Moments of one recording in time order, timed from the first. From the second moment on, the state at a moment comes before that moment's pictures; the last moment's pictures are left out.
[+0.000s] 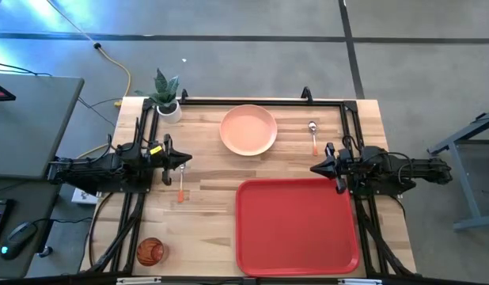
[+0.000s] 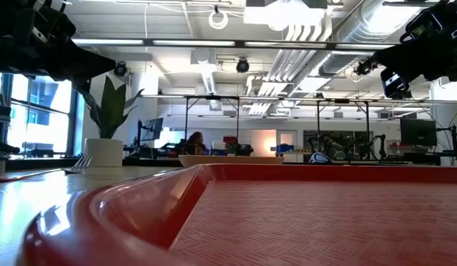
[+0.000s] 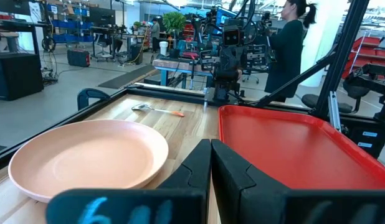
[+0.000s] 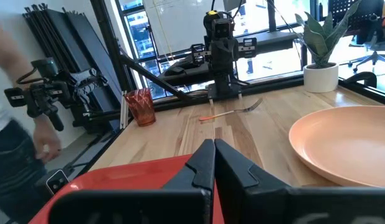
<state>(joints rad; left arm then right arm) 0.08 0.02 0.01 0.02 -0.06 -0.09 0.00 0.01 0.04 -0.02 -0.11 0.21</state>
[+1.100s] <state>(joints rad) 0.08 0.02 0.01 0.14 -0.21 -0.29 -0.01 0.01 0.04 0.07 0.22 0.50</state>
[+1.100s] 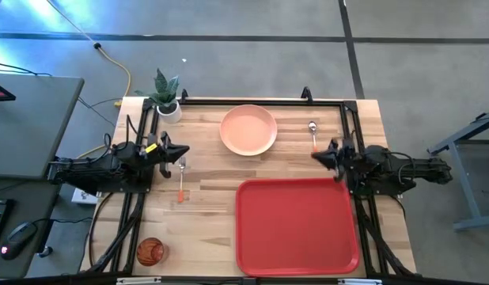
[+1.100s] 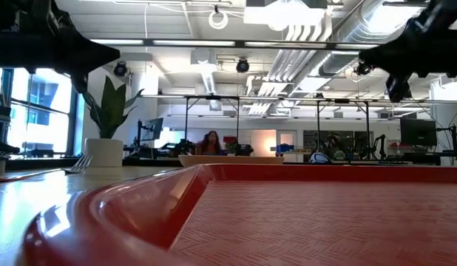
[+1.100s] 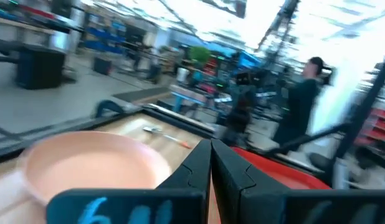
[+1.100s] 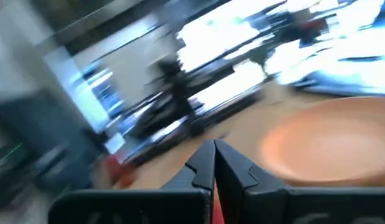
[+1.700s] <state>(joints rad) 0.20 0.03 0.01 0.32 -0.70 -0.48 -0.05 0.28 0.04 0.07 0.96 1.13</state>
